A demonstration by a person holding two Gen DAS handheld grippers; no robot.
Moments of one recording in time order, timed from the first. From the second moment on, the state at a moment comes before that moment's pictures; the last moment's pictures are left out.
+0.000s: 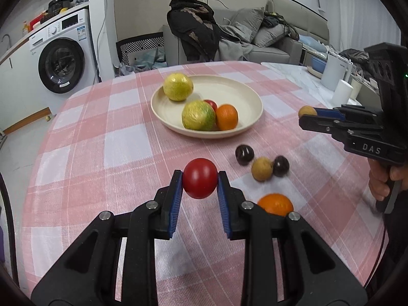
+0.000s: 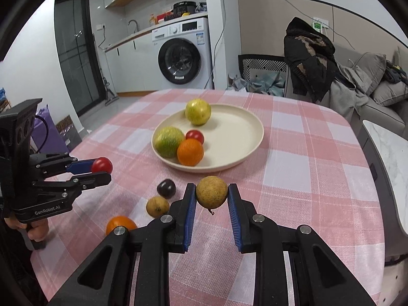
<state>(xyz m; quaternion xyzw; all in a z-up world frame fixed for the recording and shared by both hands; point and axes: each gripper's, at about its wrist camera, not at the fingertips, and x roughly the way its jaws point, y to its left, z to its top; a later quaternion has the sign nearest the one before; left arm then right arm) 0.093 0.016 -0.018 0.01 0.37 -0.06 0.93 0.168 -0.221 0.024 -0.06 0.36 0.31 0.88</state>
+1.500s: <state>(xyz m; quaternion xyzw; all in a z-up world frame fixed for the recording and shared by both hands) 0.209 0.030 0.008 0.01 0.31 0.01 0.95 0.246 -0.196 0.032 0.01 0.37 0.28 0.88</state>
